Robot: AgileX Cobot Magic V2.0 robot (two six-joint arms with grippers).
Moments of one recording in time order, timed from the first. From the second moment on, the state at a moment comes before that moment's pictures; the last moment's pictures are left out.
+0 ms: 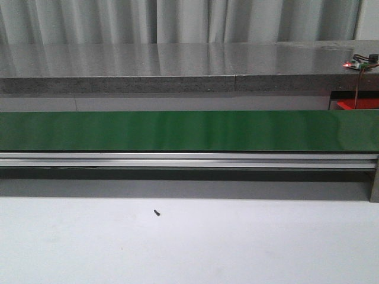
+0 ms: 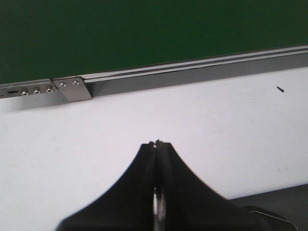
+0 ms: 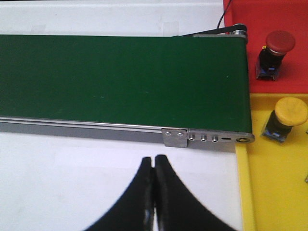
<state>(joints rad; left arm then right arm) 0.04 0.79 -0.74 -0.30 0.92 0.33 0.07 0.76 -0.75 0.09 0.72 0.07</state>
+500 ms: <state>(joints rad) 0.15 0.81 -0.83 -0.23 0.88 0.18 0.07 0.74 -0.74 0.09 0.71 0.07</state>
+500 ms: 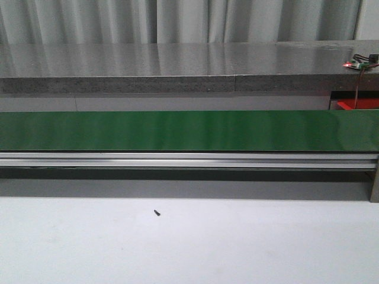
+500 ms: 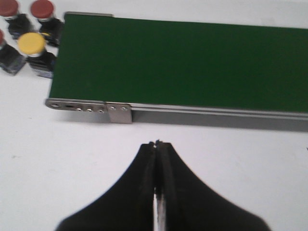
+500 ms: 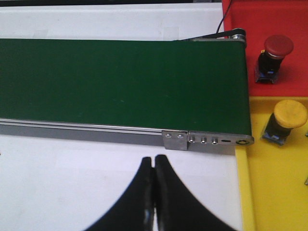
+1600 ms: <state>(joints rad) 0.48 1.56 -1.39 -0.22 0.98 0.12 0.07 0.74 -0.74 0.09 0.71 0.07</state>
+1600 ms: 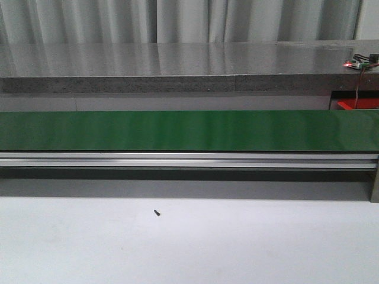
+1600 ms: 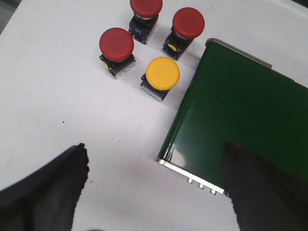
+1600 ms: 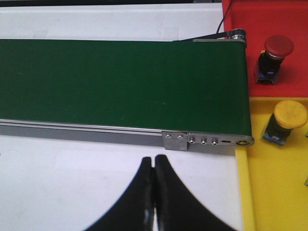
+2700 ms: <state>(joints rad) 0.48 2.08 -1.75 -0.12 0.95 -0.05 0.07 0.74 -0.74 0.09 0.71 0.07</state>
